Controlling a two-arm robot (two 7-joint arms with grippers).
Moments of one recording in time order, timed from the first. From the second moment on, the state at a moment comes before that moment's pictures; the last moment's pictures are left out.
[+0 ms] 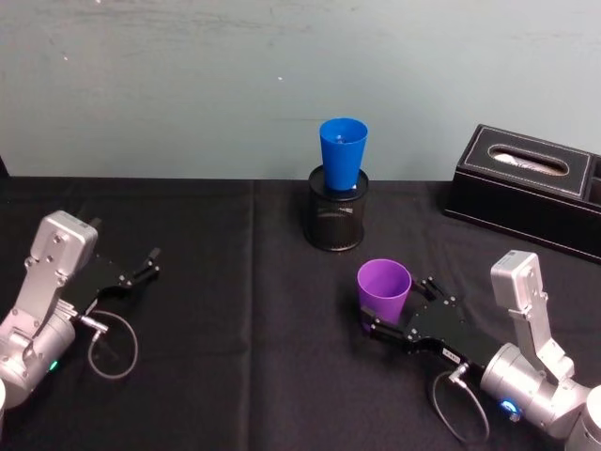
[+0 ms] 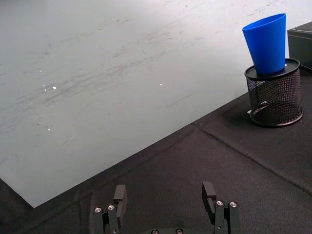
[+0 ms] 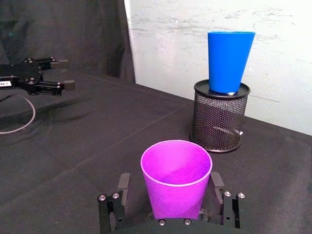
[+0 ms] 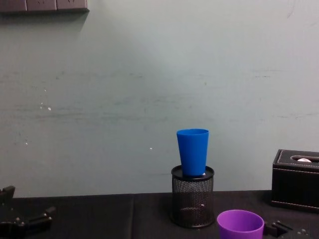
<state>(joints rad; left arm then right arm) -0.20 0.60 0.45 -1.41 -0.25 -0.12 0.03 0.24 0.42 -0.42 -1.25 0.39 -0.20 0.50</state>
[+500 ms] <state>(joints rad) -0.20 0.60 0.45 -1.41 -0.25 -0.12 0.03 0.27 0.38 -0.39 -1.19 0.37 -0.21 0.53</state>
